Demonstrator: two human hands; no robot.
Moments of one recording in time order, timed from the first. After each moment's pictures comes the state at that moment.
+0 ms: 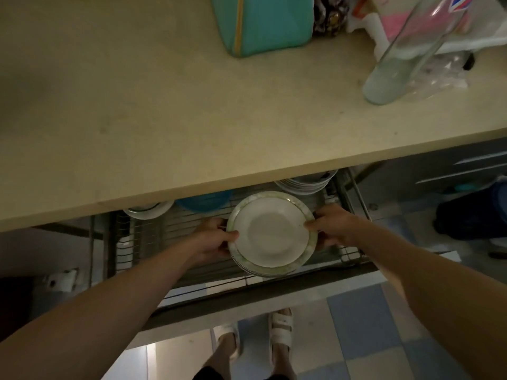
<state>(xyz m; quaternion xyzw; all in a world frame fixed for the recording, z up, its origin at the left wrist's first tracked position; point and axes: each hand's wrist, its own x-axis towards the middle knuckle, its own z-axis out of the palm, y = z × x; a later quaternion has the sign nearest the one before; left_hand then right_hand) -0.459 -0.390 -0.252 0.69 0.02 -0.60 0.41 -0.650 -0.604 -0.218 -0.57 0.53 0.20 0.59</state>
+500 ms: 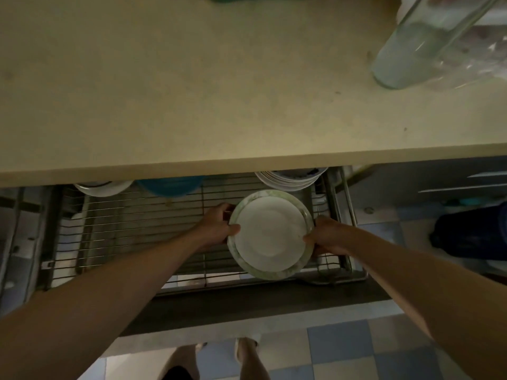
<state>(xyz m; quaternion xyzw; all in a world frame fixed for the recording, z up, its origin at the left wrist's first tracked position) -0.507 -0.473 -0.329 0.78 -0.15 -0.52 0.31 -0.681 -0.672 -0.304 -0.57 0.53 0.30 0.55</state>
